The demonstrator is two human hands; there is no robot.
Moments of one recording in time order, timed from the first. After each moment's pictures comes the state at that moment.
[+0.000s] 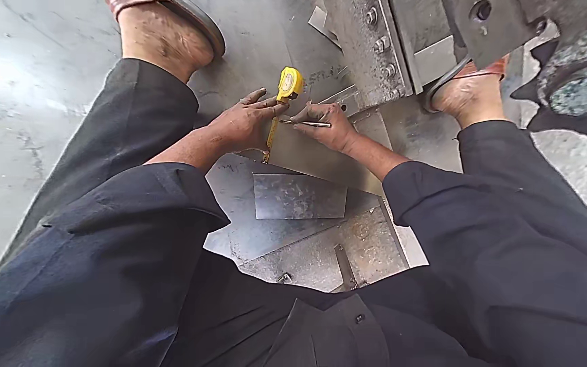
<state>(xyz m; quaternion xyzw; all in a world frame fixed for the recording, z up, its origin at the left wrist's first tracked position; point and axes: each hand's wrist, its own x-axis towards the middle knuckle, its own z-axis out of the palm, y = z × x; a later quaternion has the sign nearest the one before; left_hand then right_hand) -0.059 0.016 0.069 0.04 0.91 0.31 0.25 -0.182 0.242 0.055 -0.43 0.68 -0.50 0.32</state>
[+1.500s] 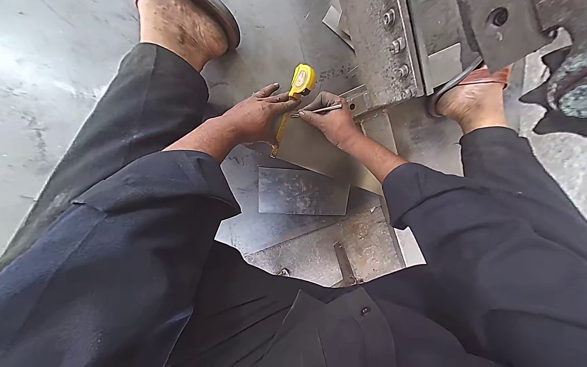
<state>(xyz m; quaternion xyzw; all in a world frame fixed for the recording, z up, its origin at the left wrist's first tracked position) -0.060 0.018 0.069 0.04 0.91 0.31 0.26 -0.168 0.222 0.071 -0.24 0.79 -0.45 0.35</state>
